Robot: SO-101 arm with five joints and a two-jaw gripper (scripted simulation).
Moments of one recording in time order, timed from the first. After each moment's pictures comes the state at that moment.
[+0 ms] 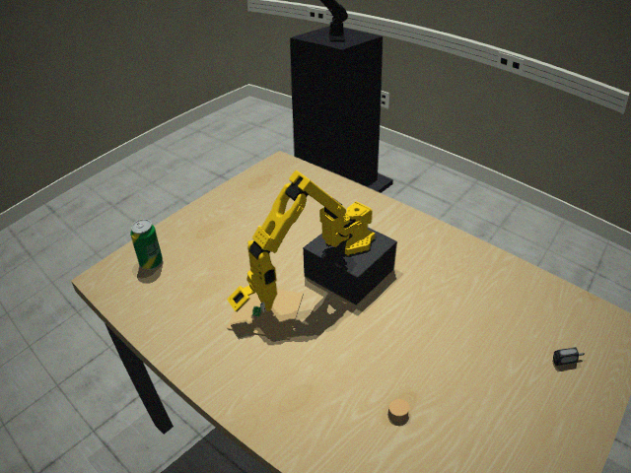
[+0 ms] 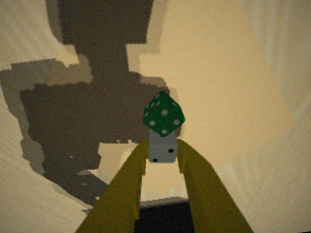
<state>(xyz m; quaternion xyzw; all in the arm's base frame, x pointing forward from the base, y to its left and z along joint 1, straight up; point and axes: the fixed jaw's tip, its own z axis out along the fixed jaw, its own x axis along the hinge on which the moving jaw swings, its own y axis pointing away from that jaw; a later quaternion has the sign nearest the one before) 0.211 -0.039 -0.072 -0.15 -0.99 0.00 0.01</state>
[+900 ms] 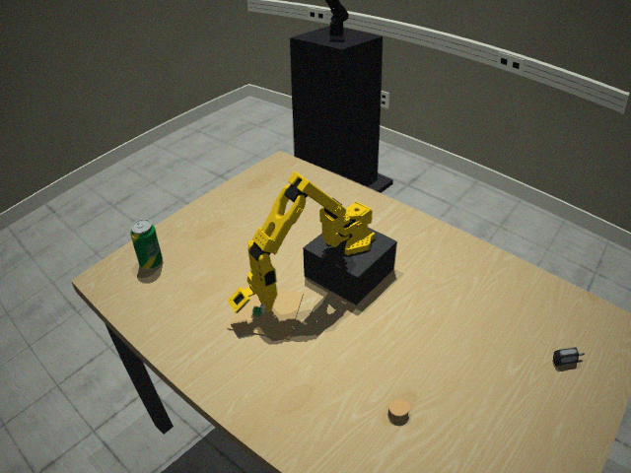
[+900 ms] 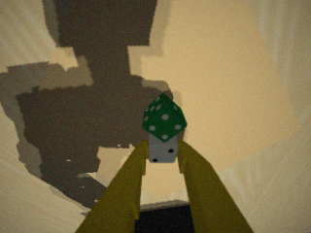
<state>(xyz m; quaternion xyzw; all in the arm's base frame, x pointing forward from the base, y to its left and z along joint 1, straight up) 0.211 -0.039 -0.076 -0.15 -0.99 0.00 0.01</state>
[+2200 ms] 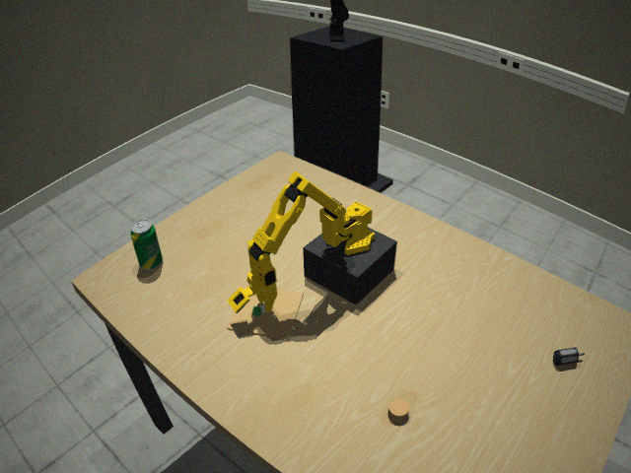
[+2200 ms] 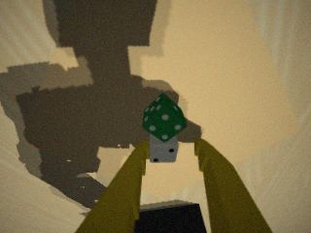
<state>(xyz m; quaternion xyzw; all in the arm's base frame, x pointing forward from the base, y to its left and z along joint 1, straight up) 0.211 -0.039 -0.076 -0.15 -0.99 0.00 0.01</state>
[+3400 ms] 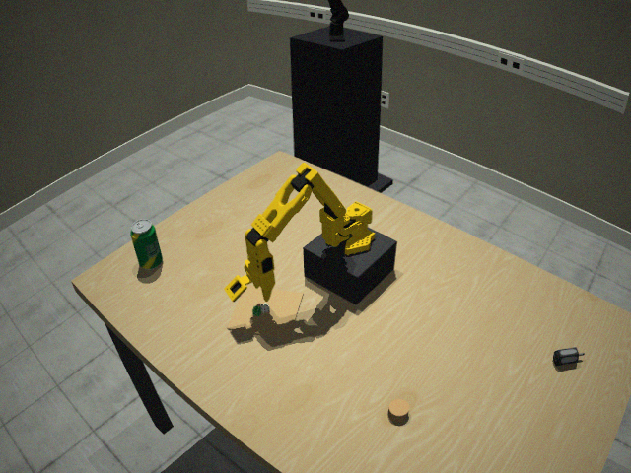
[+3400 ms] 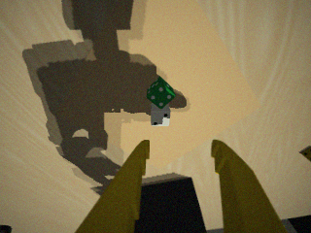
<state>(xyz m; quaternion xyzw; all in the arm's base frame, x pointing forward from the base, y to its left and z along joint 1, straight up) 0.213 -0.039 -0.039 -0.15 -0.99 0.00 0.01</state>
